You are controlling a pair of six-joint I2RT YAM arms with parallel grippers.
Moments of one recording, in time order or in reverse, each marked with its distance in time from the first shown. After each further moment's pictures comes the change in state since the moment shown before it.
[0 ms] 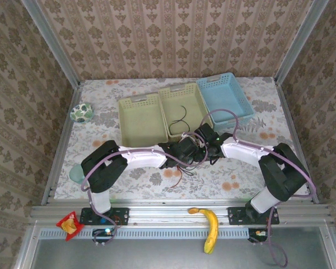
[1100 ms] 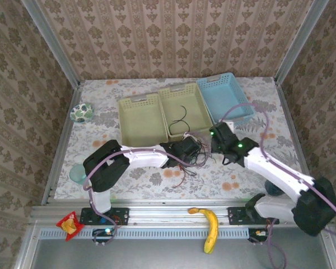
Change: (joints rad) left arm 0.002 0.025 0.014 0.028 0.026 -0.002; right arm -0.040 -0.447 -0.029 -0.148 0.480 0.128
